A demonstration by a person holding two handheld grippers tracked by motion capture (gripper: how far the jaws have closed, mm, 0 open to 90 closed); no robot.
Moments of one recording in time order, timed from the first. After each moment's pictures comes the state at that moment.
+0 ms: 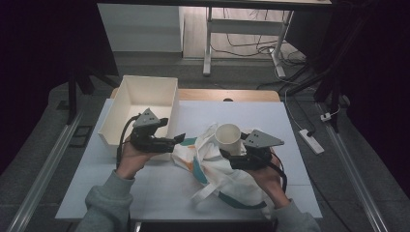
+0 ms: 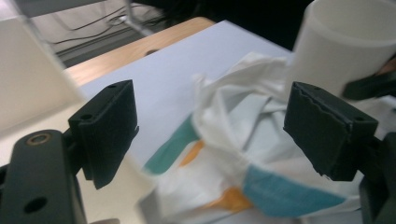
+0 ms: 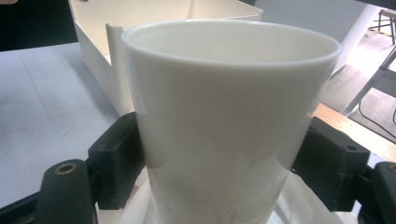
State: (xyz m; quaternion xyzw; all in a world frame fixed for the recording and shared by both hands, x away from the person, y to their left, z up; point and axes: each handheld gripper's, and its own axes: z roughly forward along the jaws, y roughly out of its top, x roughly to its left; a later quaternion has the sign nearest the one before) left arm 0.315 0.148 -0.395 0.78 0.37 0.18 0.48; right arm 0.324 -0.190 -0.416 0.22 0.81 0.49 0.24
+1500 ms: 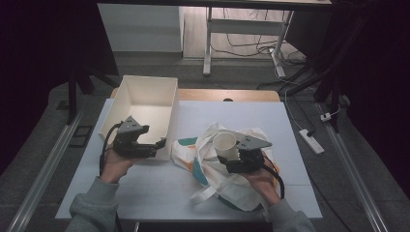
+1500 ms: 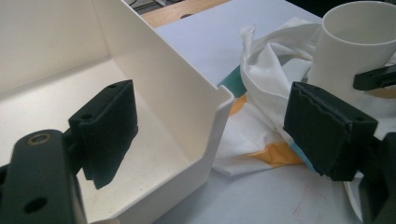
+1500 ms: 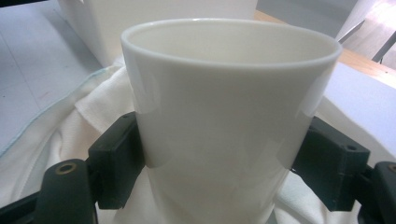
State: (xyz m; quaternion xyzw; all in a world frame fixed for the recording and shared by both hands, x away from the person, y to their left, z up) left arm 0.312 0.187 -0.422 0.78 0.41 0.18 0.45; right arm 0.343 -0.186 -0.467 0.26 0.83 0.45 0.20
